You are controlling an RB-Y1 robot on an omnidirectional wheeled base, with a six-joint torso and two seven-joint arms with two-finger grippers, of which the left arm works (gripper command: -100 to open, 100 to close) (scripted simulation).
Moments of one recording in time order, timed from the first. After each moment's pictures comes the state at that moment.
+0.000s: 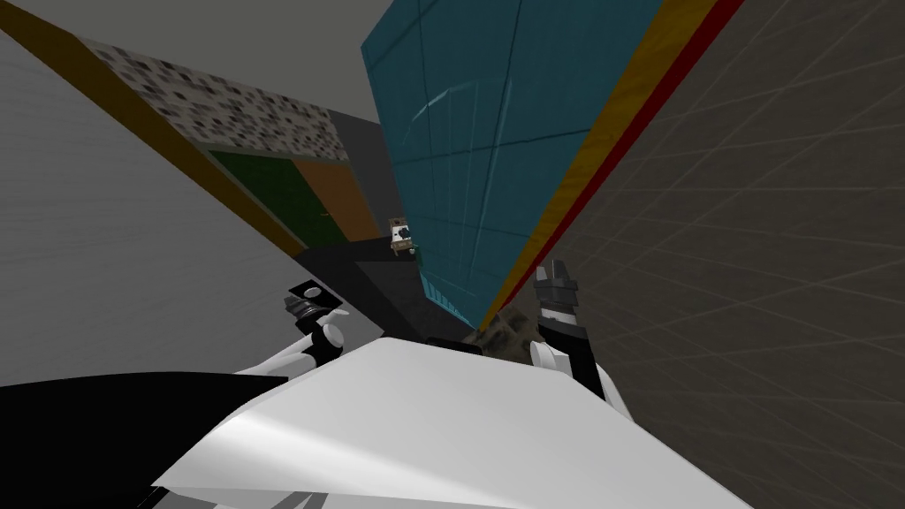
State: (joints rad) arm -0.21 0.52 1.10 -0.47 0.44 -0.59 -0.31
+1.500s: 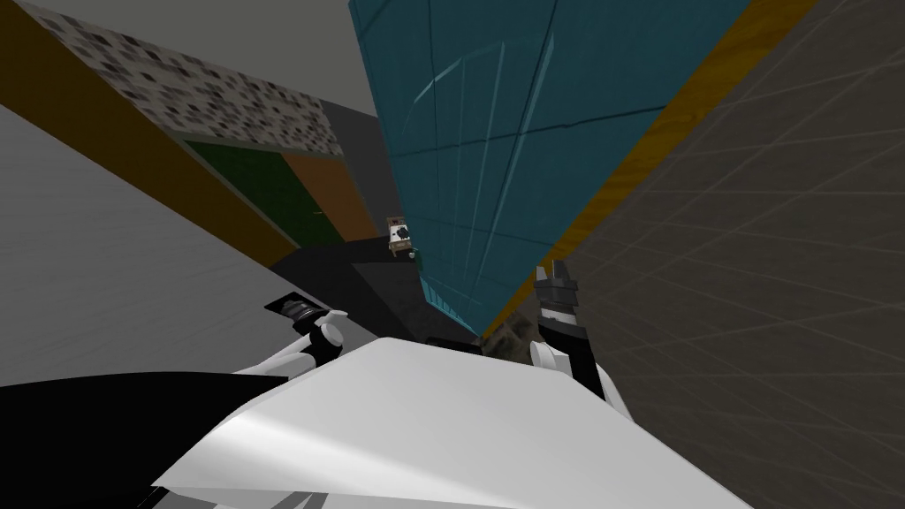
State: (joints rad) arm -0.21 0.53 1.13 -0.46 0.45 -0.60 -0.34
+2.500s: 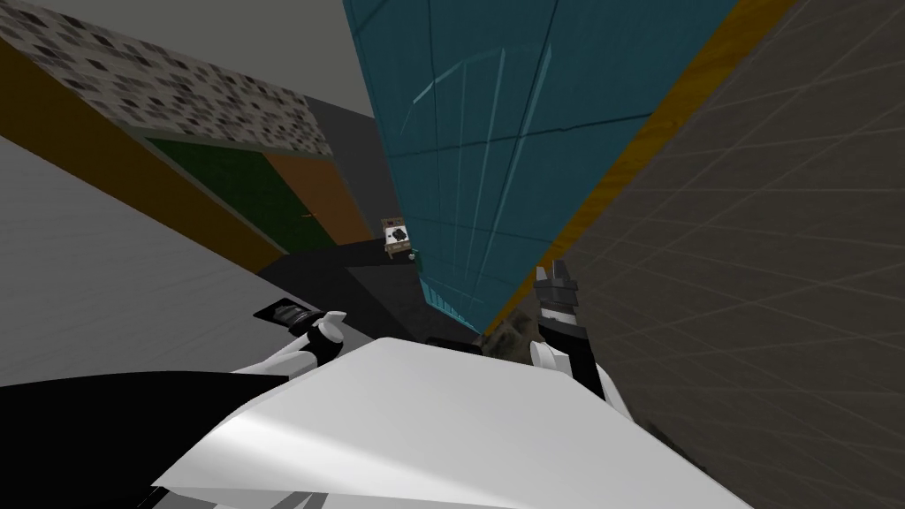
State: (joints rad) arm -0.22 0.53 1.21 -0.44 0.47 -0.63 -0.41
